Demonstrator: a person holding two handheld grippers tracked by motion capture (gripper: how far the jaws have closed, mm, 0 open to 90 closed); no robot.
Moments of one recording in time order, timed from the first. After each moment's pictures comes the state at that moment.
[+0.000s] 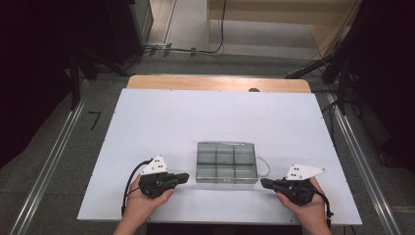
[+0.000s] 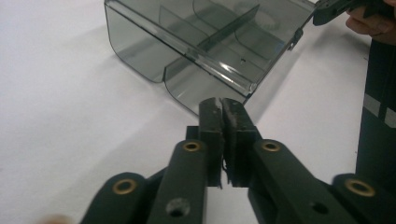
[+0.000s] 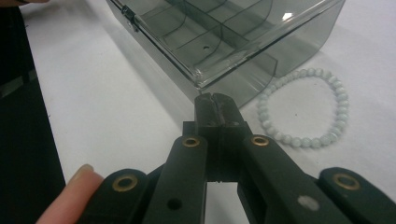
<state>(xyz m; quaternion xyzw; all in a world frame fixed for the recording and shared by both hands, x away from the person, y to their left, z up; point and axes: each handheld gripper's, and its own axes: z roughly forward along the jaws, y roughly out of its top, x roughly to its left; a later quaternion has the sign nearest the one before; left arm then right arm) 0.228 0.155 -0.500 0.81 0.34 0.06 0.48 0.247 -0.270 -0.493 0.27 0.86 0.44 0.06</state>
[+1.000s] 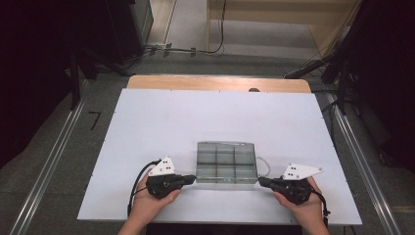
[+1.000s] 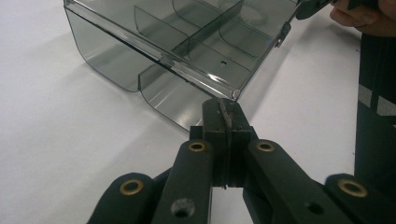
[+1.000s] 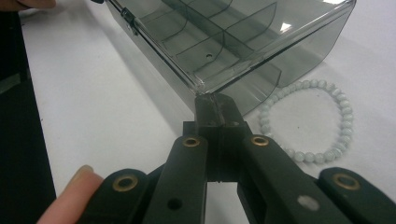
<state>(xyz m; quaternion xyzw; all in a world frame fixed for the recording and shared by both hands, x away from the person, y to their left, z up) 0.230 0.140 -0.502 0.81 0.31 0.06 0.49 0.251 -0.264 -0.494 0.26 0.86 0.44 0.07</state>
